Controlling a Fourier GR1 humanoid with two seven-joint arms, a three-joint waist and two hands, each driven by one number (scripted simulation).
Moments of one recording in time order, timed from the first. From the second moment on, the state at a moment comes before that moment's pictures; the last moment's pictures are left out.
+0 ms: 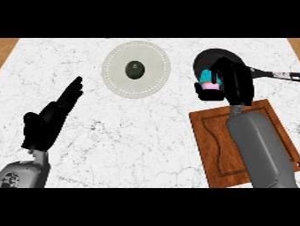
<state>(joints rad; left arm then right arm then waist) -0.15 0.19 -0.04 -1.61 -0.06 -0.12 0.22 -0.57 -0.12 0.00 -1.07 0.91 -0.42 0.03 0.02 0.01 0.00</state>
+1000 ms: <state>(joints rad) -0.20 0.16 -0.06 -1.58 -0.08 -0.14 0.21 -0.95 -0.31 -0.26 -0.23 0.80 -0.54 -0.23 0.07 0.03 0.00</state>
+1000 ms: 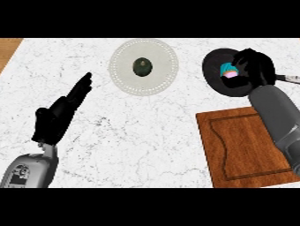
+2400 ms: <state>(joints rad) -0.20 0.16 -0.05 -1.60 -0.08 -0.14 0.21 -0.85 -0.47 -0.64 -0.18 0.38 0.06 -0.72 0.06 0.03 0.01</state>
